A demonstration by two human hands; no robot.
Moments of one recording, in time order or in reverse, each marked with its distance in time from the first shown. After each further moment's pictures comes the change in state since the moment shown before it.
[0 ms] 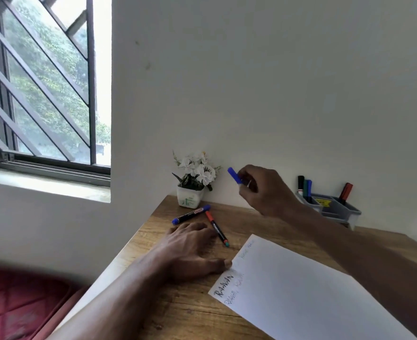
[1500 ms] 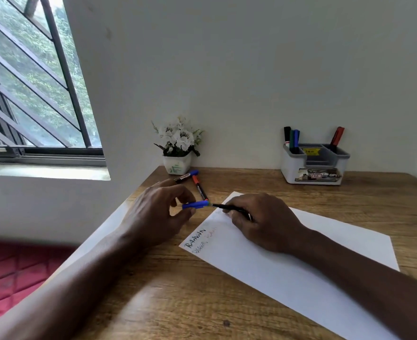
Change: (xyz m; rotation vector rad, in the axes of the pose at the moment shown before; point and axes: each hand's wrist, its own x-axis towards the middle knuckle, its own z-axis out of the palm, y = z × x) left_hand -0.025 0.017 0.008 0.034 0.535 0.138; right_hand -0.137 0.014 0.006 0.007 -0.236 -0.047
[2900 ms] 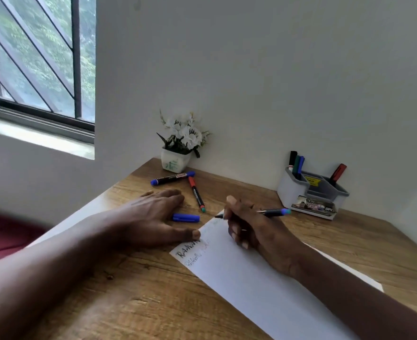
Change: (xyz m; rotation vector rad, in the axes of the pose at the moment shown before) left_hand 0.009 0.003 -0.008 0.030 -0.629 -0.274; right_hand 0.017 -0.015 -0.007 1.071 -0.190 0.418
